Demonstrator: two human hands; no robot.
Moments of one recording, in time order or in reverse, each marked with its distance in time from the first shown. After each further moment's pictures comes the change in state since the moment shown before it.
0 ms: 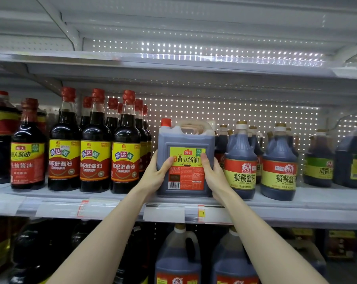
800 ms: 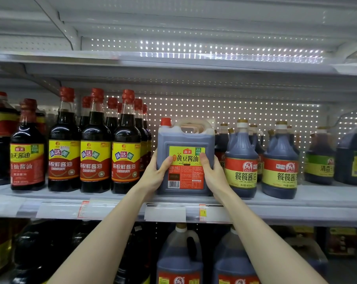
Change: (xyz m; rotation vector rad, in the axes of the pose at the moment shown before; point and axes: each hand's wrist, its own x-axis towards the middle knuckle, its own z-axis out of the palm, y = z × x) left_hand 0.003 -0.002 -0.004 -0.039 -0.036 -0.011; right_hand -0.001 0.002 0.004 -0.081 0.030 -0.045
